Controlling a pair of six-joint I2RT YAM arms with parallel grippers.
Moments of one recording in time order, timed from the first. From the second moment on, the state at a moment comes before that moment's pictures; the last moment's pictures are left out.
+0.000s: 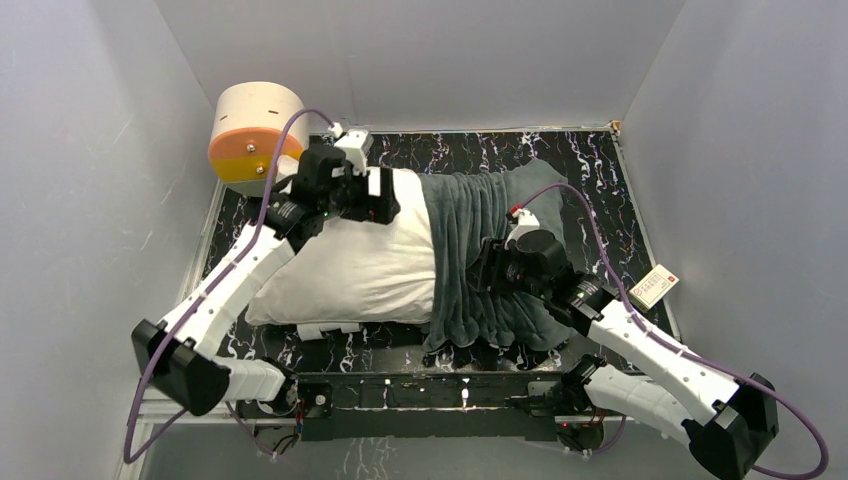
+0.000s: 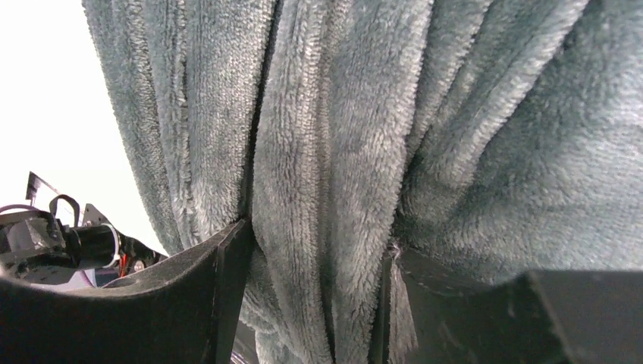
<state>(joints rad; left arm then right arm) -0.52 1.26 1.27 -0.60 0.04 -0.27 0.74 0.89 0.68 -0.34 -0.04 0.63</state>
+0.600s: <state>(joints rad) -0.52 1.67 1.35 -0.44 0.03 -0.26 0.76 0.83 0.92 -0.59 0.19 0.54</state>
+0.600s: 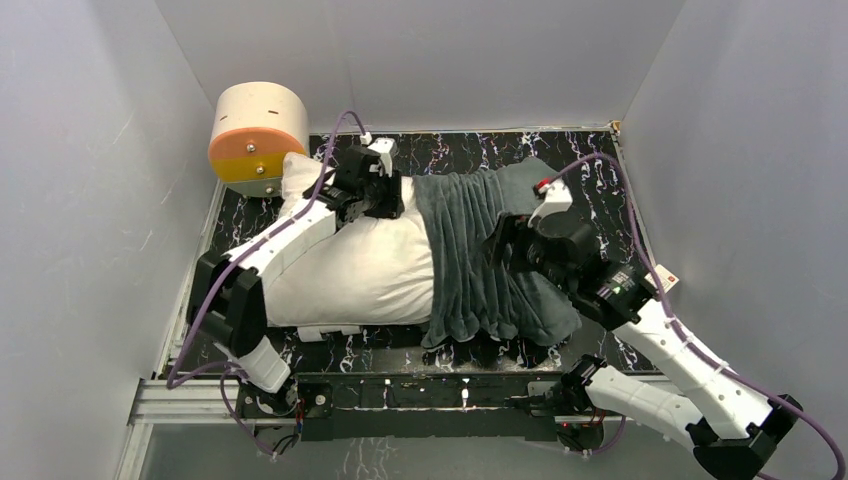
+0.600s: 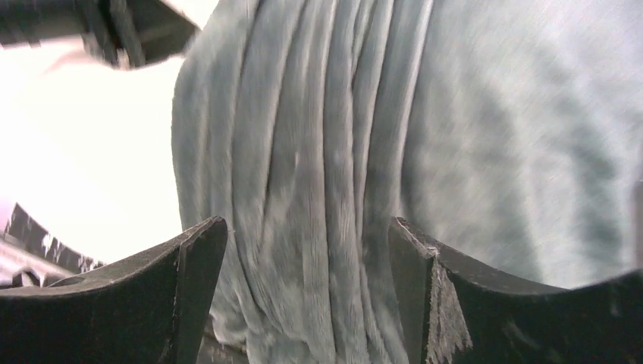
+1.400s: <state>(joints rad) -0.51 1.21 0.93 -0.22 0.17 -0.34 0.41 1.70 1.65 -0.66 0.13 0.27</state>
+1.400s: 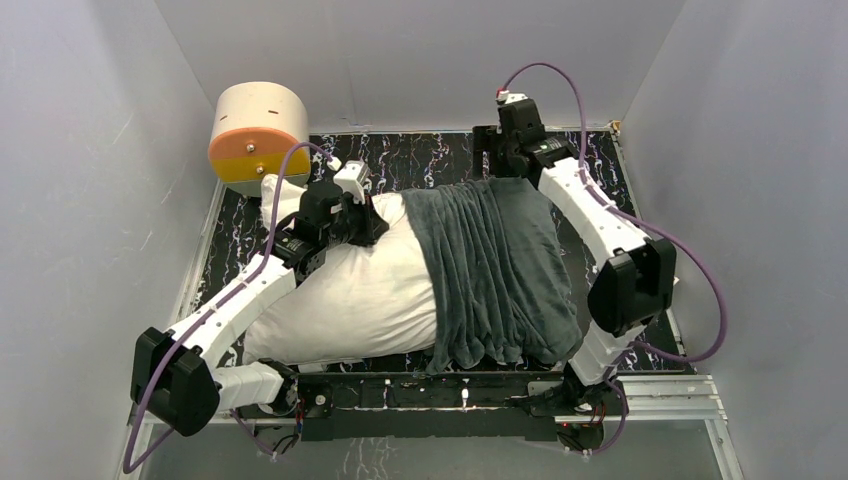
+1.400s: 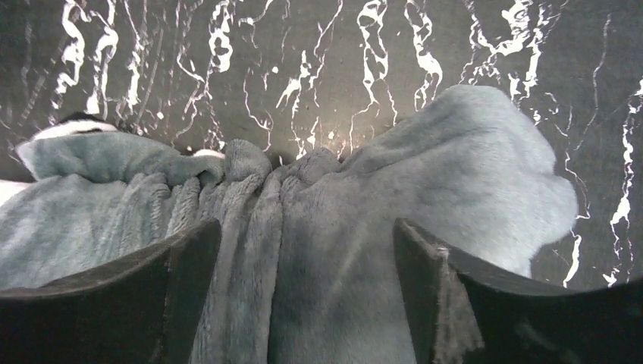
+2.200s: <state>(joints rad) -0.53 1.10 0.88 -0.27 0.05 -0.44 0.16 1.77 1.65 -0.72 0.08 0.18</state>
